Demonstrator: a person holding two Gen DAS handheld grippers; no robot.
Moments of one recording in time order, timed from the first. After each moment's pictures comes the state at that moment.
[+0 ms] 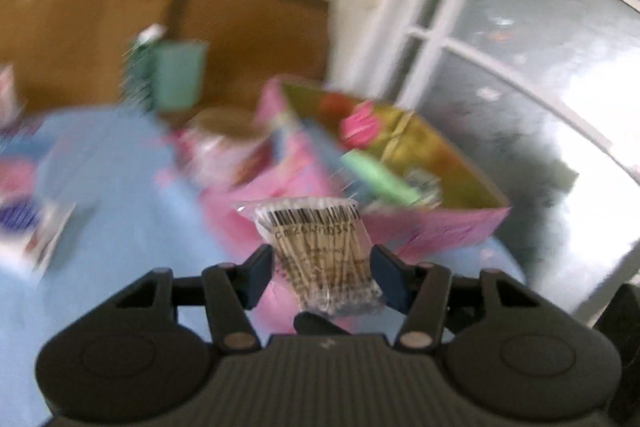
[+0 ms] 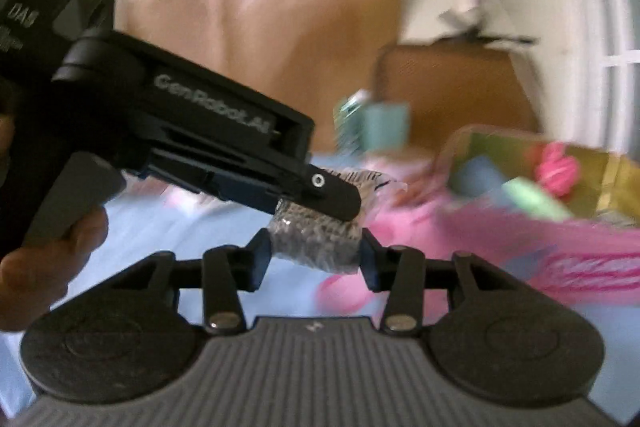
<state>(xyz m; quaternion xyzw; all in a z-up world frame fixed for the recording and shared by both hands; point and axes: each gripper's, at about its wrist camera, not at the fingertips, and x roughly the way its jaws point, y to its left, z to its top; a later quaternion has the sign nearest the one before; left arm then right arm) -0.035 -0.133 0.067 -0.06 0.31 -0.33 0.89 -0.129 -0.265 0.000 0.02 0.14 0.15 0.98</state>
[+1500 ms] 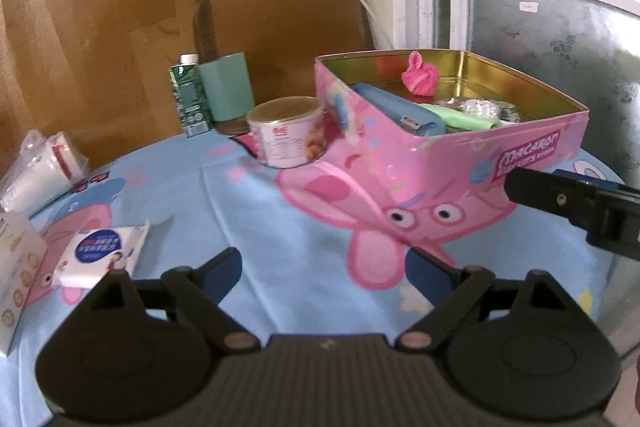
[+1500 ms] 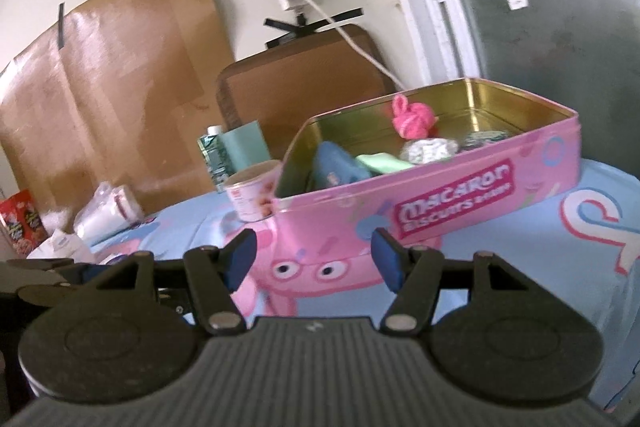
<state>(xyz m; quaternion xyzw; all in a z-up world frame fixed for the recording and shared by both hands) -0.066 -0.138 0.029 0.11 0.29 -0.21 0.92 -0.140 -0.310 0.000 0.18 0.17 -0.02 0.97</state>
